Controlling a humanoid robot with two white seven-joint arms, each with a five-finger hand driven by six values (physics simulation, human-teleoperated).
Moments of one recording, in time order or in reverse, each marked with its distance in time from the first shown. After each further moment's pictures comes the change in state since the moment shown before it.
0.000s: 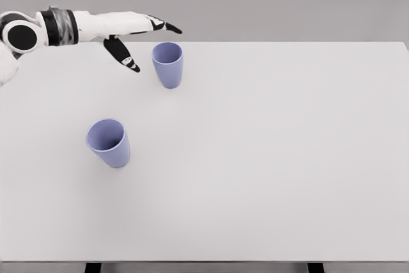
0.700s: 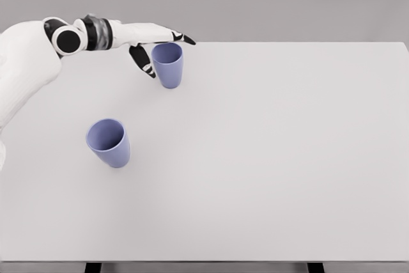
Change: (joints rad) left arm -0.006 -0.219 0.009 0.287 -0.146 0.000 0.001; right arm 0.000 0.000 0.000 0.000 0.000 0.000 0.000
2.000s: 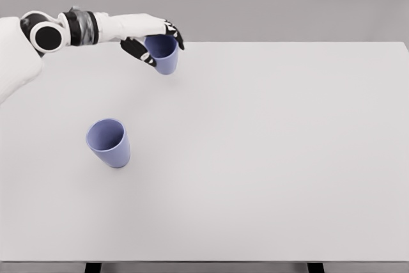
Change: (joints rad) left arm 0.015 0.127 0.045 -0.204 0.020 0.000 0.006; right arm 0.000 0.000 0.000 0.000 0.000 0.000 0.000
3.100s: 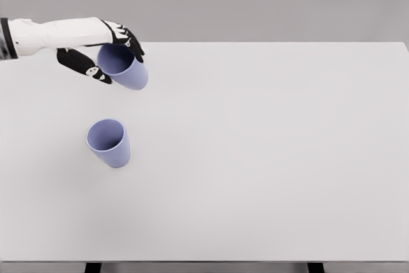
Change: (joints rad) left arm 0.026 0.488 -0.043 -0.586 0.277 0.000 -0.002; right arm 0.000 0.000 0.000 0.000 0.000 0.000 0.000
